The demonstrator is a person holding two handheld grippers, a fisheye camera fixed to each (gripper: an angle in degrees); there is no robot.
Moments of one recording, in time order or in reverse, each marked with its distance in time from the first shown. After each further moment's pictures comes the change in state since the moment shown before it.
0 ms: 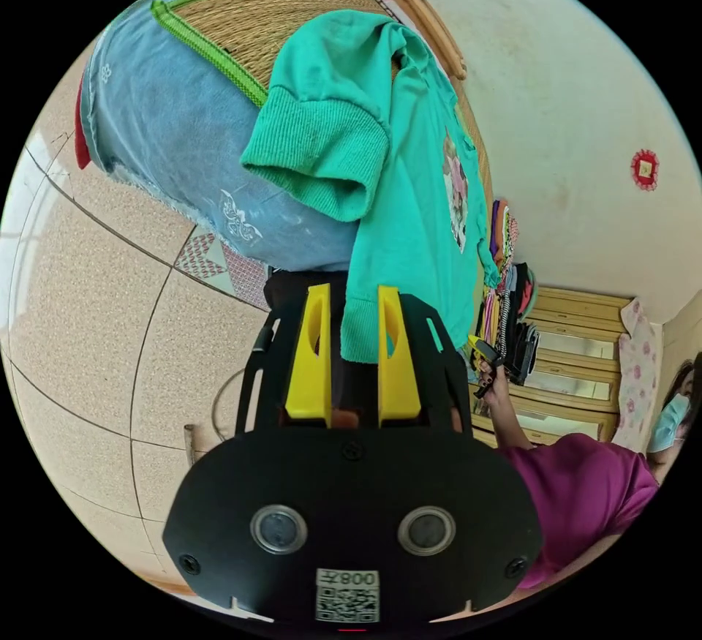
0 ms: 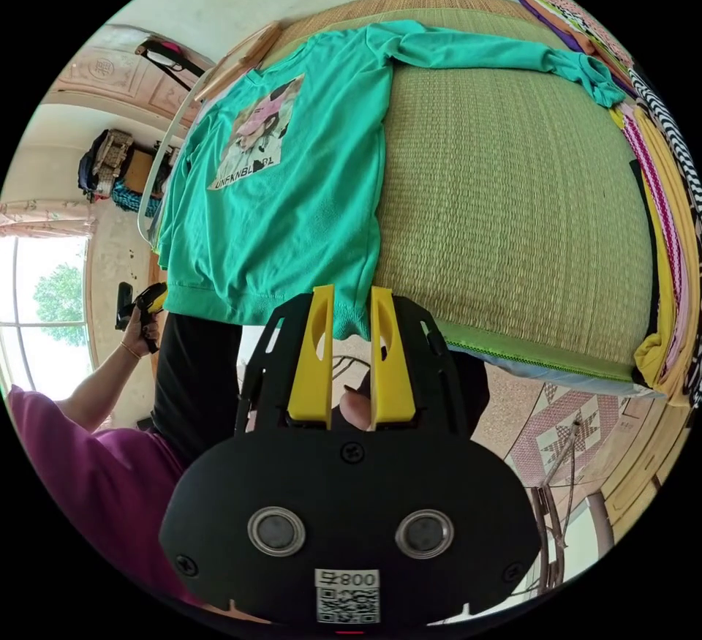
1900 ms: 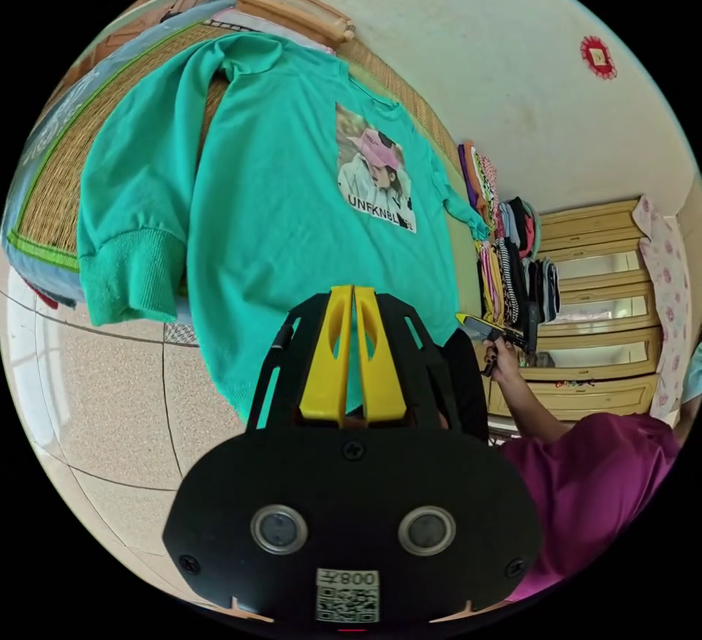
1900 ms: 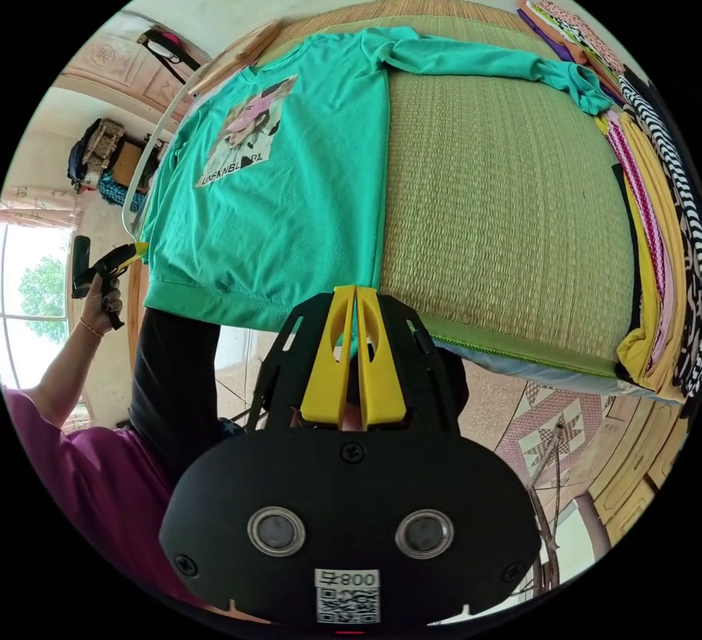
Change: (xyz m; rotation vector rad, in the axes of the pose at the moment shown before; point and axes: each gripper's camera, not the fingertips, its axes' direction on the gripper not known) left arm 0.291 0.011 0.382 -0.056 -0.090 0.343; right arm -0.026 0.035 -0.015 0.037 0.080 -0.023
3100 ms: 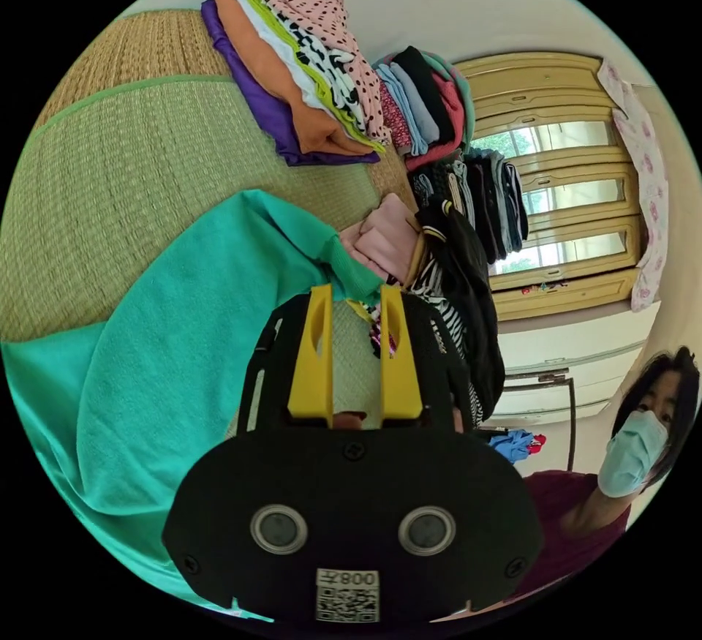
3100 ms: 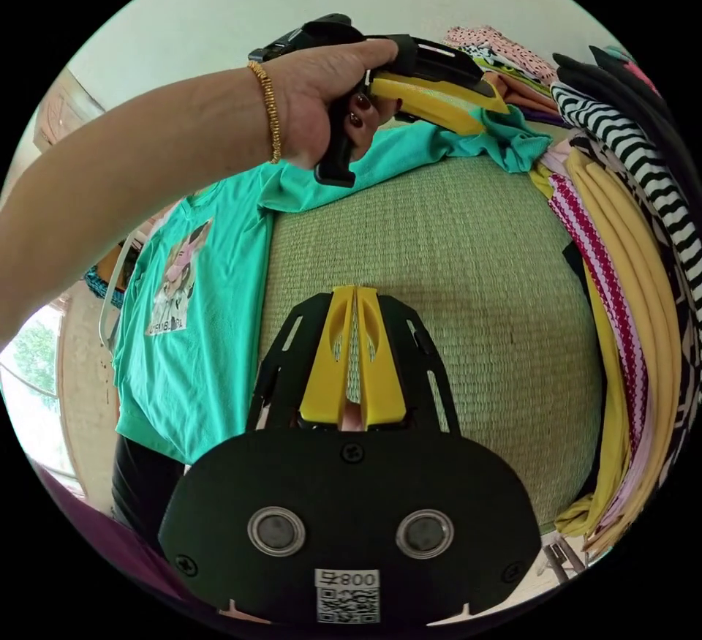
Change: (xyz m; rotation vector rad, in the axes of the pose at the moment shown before) left arm 0.511 -0.469 0.716 -0.497 0.299 0.542; right arm 0.117 -0.029 -0.023 0.380 0.026 0.148
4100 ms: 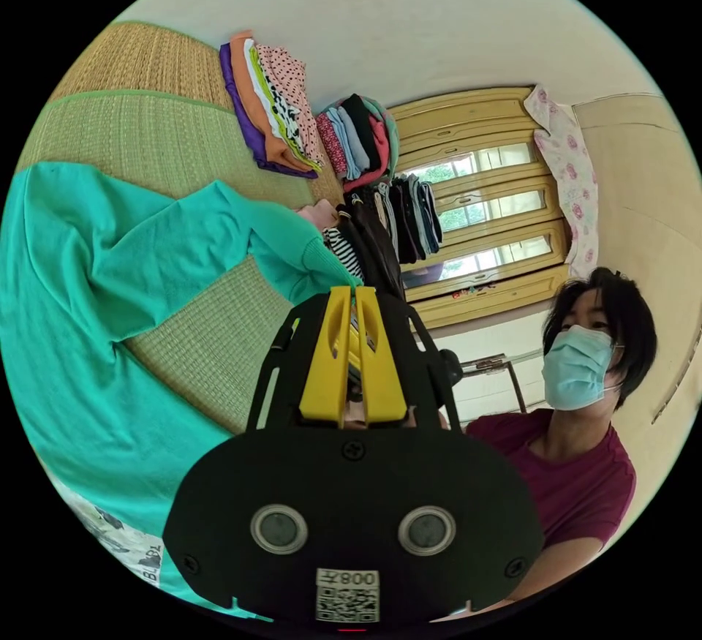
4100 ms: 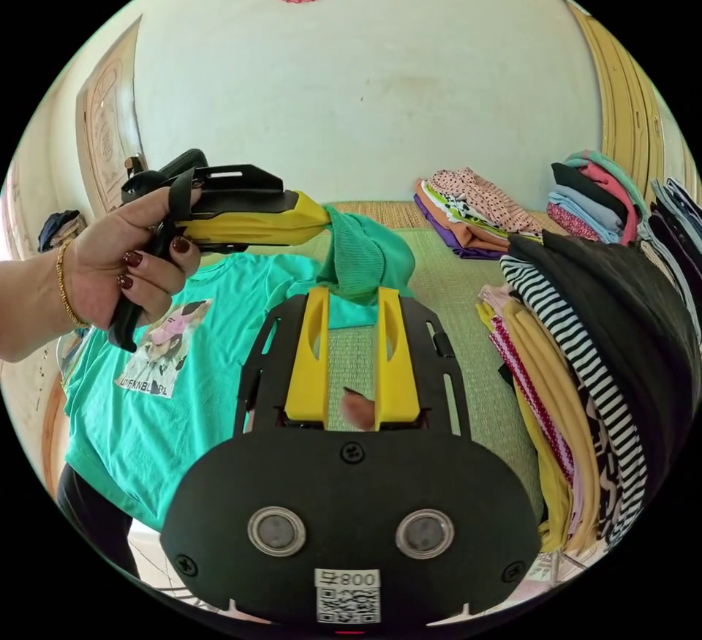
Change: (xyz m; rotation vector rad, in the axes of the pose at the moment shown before) left arm -0.030 0.053 -0.160 0.182 0.216 0.018; right arm -0.021 0.027 -0.102 0.470 0.186 -0.131
